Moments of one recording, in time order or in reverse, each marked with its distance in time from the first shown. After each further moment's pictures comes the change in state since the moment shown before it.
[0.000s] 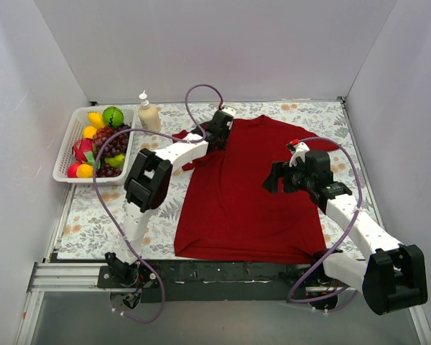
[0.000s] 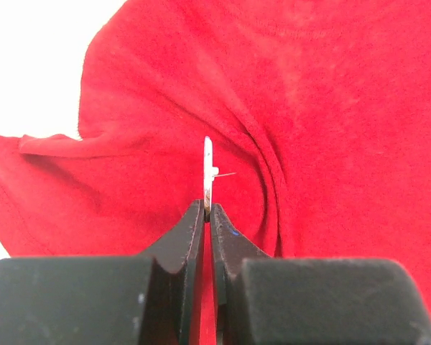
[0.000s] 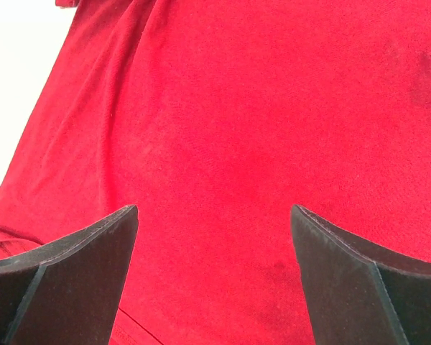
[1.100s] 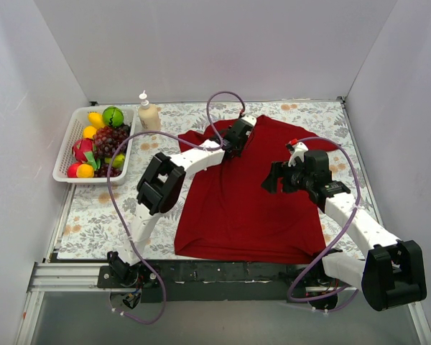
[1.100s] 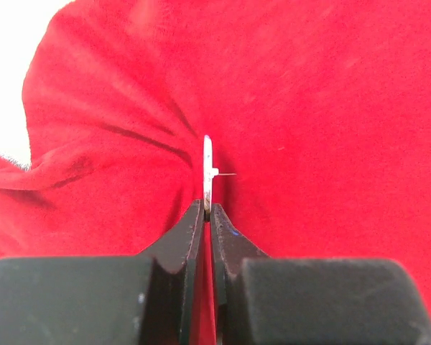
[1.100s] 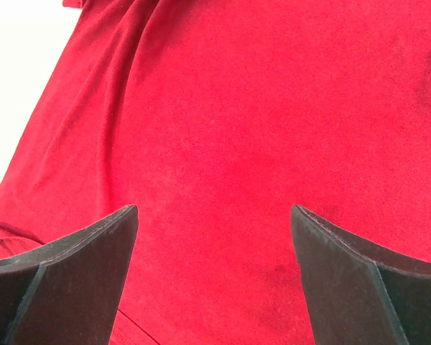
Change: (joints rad) left arm -0.128 0.111 0.103 -0.006 -0.105 0.068; right arm 0.000 0.027 0.000 0.016 -0.008 0.000
